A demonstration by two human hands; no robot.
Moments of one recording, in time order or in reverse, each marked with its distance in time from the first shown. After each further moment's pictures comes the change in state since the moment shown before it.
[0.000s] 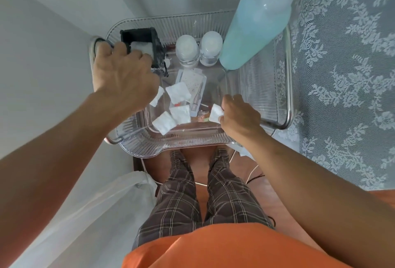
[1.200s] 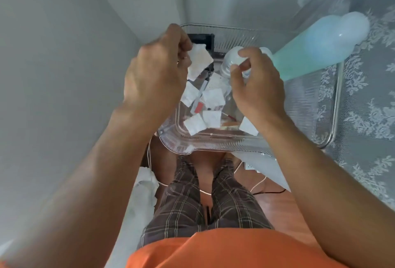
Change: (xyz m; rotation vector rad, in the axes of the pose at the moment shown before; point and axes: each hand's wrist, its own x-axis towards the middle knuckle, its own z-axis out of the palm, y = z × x) left_hand -0.053 -0.044 -0.026 -0.999 0.274 -0.324; right_hand -0.002 -0.103 -0.087 0.392 0.505 -0.238
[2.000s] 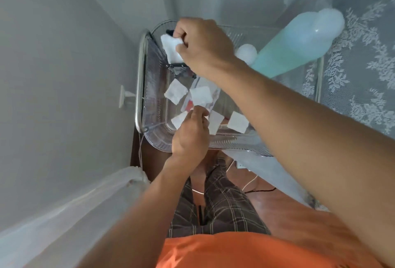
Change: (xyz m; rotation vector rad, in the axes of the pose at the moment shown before) left_hand -0.095 -0.009 0.158 -0.140 -0.253 -0.217; right_hand 0.070 -0.058 0.023 -0.072 -0.305 -0.211
